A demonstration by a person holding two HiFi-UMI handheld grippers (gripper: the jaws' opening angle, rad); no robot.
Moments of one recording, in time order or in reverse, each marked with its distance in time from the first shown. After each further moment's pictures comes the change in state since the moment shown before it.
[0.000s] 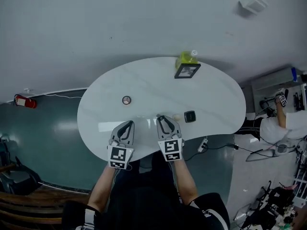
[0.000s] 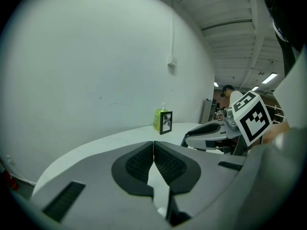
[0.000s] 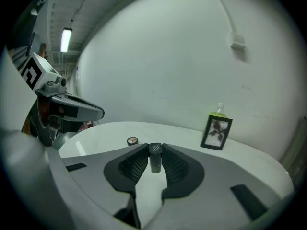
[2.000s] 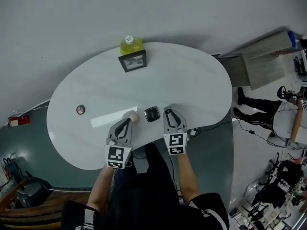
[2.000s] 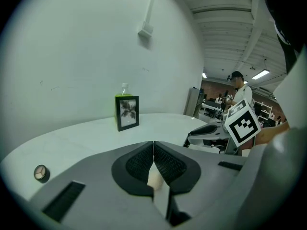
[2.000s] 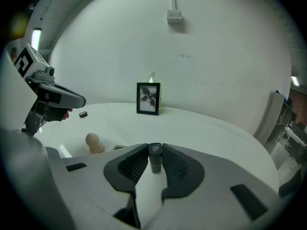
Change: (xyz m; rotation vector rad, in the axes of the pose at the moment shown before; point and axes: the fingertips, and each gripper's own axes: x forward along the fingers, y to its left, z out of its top) left arm 0.179 -0.188 -0.006 0.047 0.139 -0.161; right arm -0.057 -0.257 -0.155 0.175 0.126 -0.208
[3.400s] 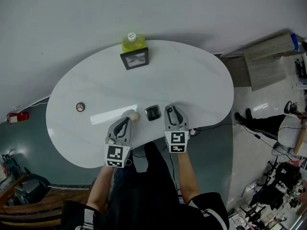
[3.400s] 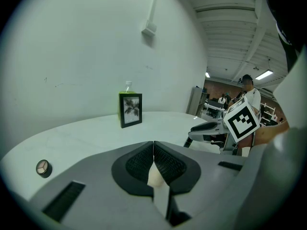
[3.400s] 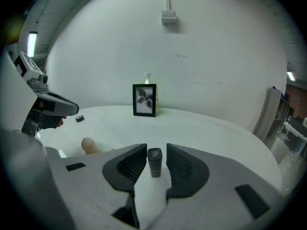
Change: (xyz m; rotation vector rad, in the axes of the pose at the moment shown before) left arm -0.001 0.007 -0.011 -0.021 0.014 0.027; right arm 0.007 -0.006 0.003 0.044 -0.020 -0.016
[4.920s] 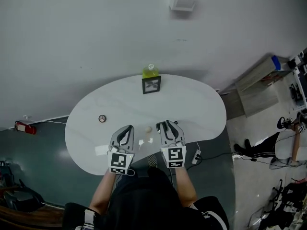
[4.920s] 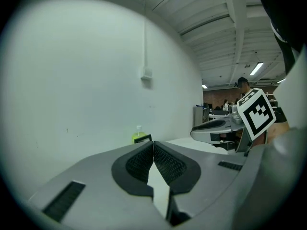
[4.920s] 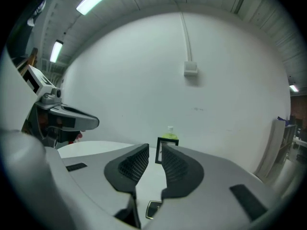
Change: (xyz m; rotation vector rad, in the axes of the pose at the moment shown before) left arm -0.141 0.006 0.101 0.141 -0.288 0.105; right arm -0.124 0.102 0.145 -0.097 -0.340 0.062
